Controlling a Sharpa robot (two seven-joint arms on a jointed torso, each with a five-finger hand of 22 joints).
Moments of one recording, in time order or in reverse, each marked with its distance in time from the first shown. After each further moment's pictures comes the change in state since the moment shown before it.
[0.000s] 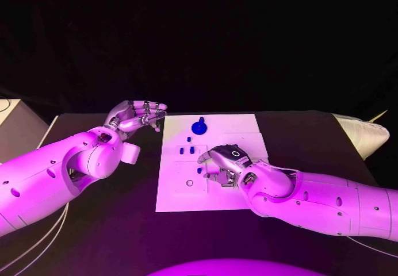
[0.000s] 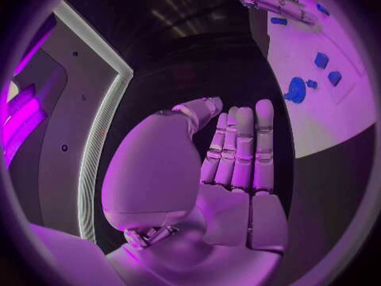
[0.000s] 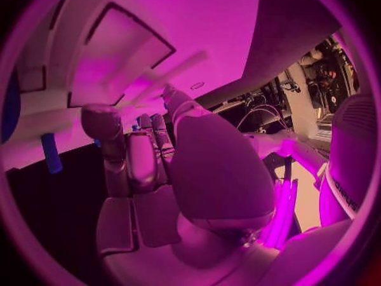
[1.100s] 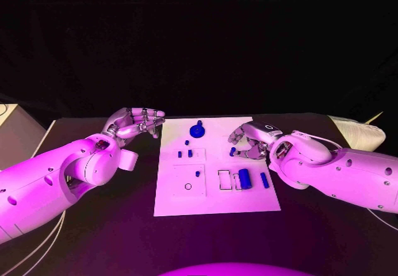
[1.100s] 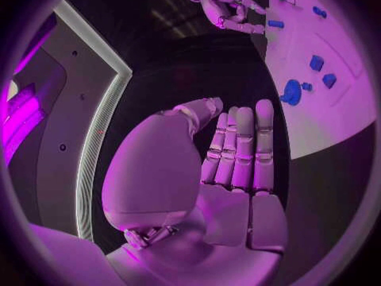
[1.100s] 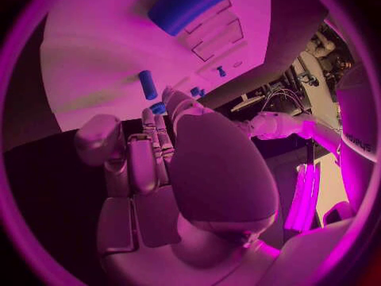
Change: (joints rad) left arm -0.013 -0.002 0.000 -0.003 0.000 0.013 -0.001; left_hand 0.004 0.004 0.000 0.000 0.000 0.000 0.000 0.005 -0.001 0.000 0.000 0.004 0.000 0.000 0.000 0.000 -0.001 0.000 0.000 0.000 0.000 -0.001; right arm 0.144 -0.185 0.031 -0.001 0.193 0.151 0.060; right_hand 0.001 -0.019 0.085 0.056 0.007 0.027 0.003 -0.007 -0.007 0.113 -0.029 0.050 0.002 0.000 -0.008 0.061 0.071 0.000 0.047 -0.018 0.119 0.135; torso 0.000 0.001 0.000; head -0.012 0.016
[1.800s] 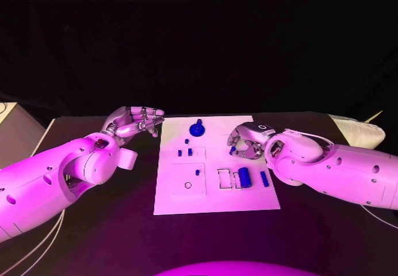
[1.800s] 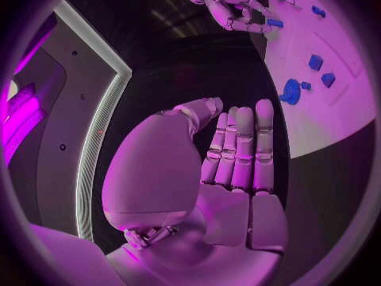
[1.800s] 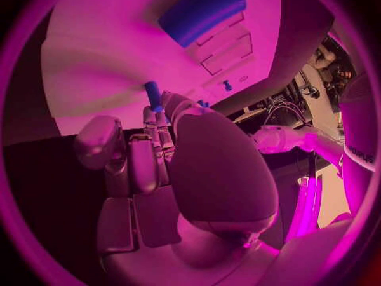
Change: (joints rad) left arm -0.001 -0.003 0.000 0.001 0.000 0.000 0.000; left_hand 0.000 0.000 -0.003 -0.003 0.000 0.000 0.000 0.000 -0.001 0.000 0.000 0.000 0.000 0.000 0.000 0.000 0.000 0.000 0.000 0.000 -0.004 -0.001; right arm 0.000 0.047 -0.003 -0.047 -0.065 0.072 -0.030; right_hand 0.000 0.000 0.080 0.010 0.004 0.054 0.002 0.026 0.010 0.052 -0.007 -0.004 0.000 0.000 -0.007 0.009 0.002 0.000 0.005 -0.002 0.013 0.020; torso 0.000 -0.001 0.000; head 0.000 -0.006
